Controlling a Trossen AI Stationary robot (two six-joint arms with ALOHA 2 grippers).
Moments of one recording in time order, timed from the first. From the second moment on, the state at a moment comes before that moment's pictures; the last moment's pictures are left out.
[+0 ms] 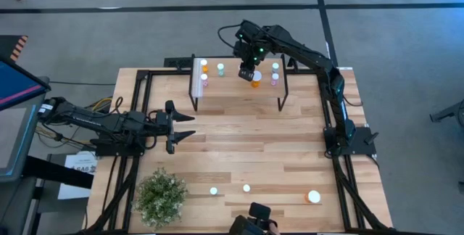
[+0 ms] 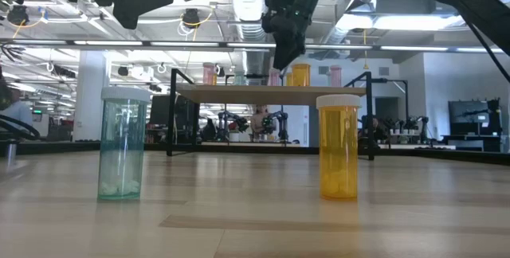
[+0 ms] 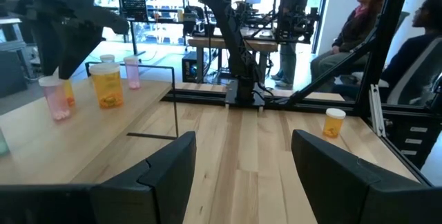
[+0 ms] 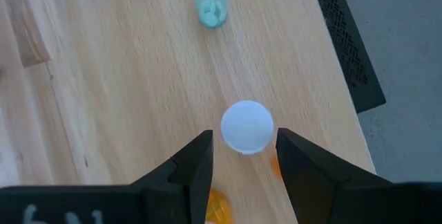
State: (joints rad) left arm -0.19 0.67 0.36 0.28 -0.29 -0.06; right arm -0.57 2.12 2.28 -1.25 -0.10 -0.25
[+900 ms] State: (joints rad) left arm -0.20 0.67 0.36 0.27 -0.29 -0.09; right arm -0.16 1.86 2.33 -1.48 0.00 -0.07
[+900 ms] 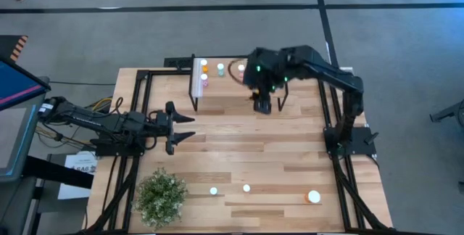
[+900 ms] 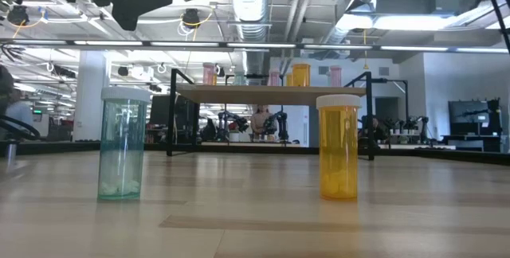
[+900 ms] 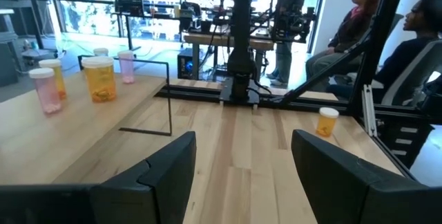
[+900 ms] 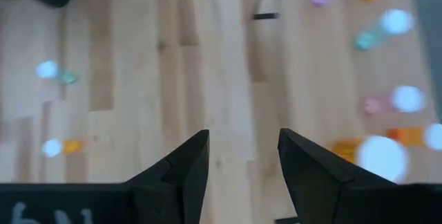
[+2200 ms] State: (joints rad) left arm -0.21 0.67 0.36 0.28 -0.29 -0.09; right arm 0.47 1.22 1.09 -0.97 0.13 0.70
